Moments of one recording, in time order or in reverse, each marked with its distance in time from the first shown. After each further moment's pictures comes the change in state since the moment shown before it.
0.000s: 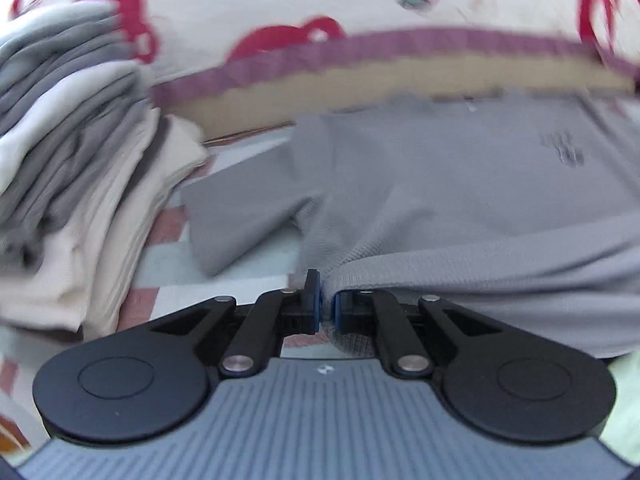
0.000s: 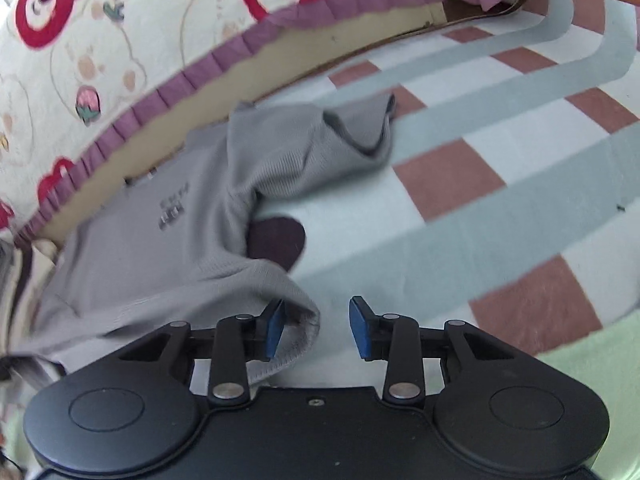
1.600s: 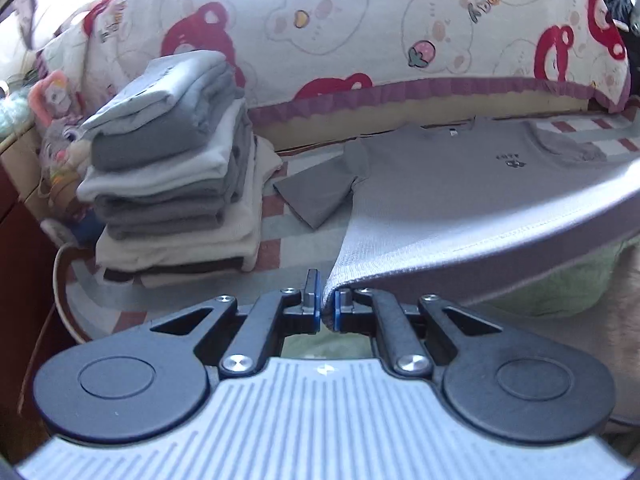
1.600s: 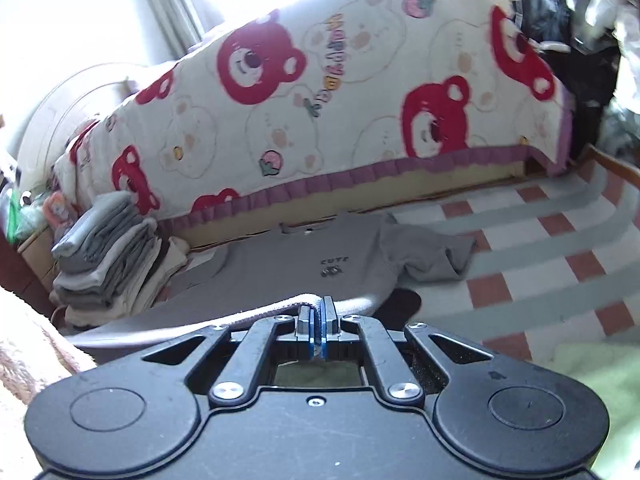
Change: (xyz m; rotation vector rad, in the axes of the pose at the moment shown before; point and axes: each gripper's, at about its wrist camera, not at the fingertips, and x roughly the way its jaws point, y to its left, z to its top) left arm -0.261 0.067 -0.038 0.040 -0.018 -0.007; right arm -0.285 0.082 -0.016 -0.193 -0.173 0.206
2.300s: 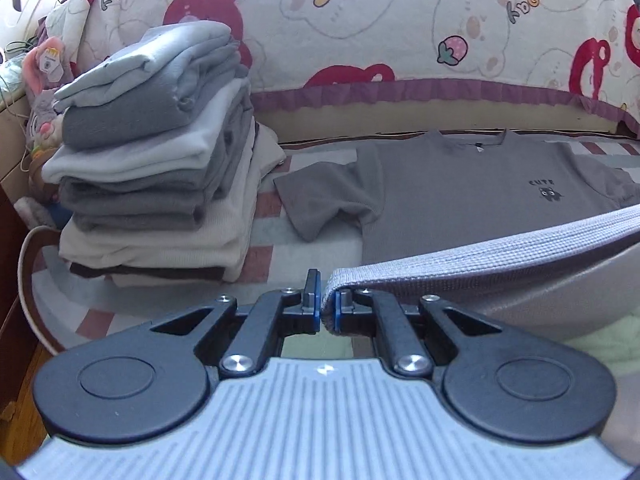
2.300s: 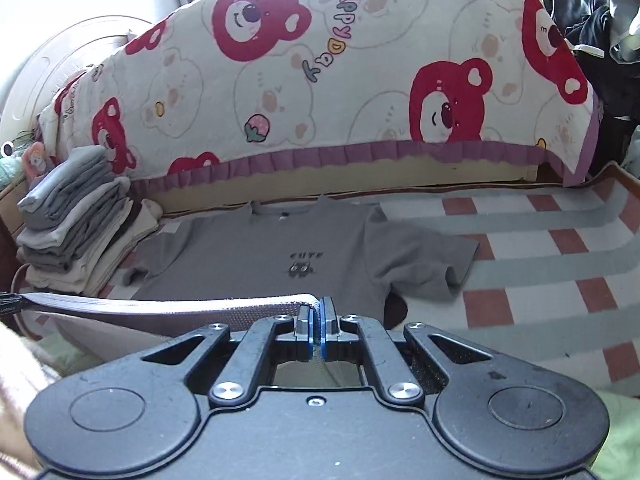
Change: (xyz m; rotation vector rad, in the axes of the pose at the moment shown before) left arm 0.103 0.005 0.022 -0.093 0.004 0.016; right arm 0.103 -0.020 0.021 -0.163 0.061 -0.046
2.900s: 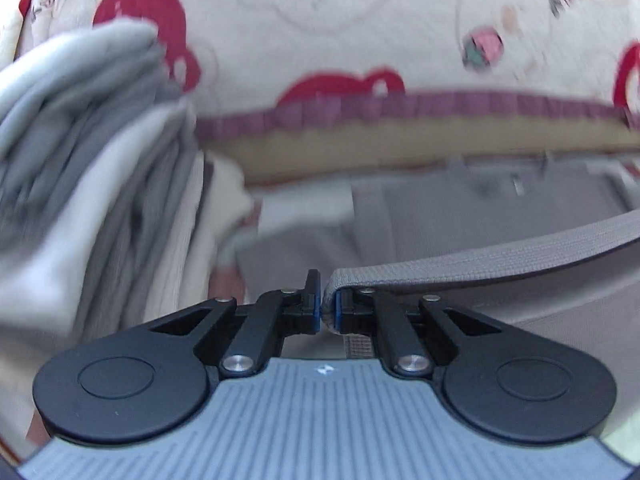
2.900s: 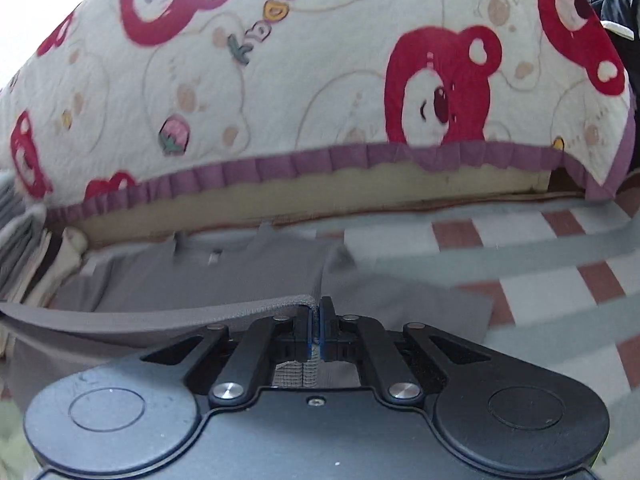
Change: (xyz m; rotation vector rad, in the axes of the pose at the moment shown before) left arm 0.173 0.020 0.105 0.017 -0.024 -0.030; right arm 0.177 -0.040 0.085 0.075 -0.008 -0.103
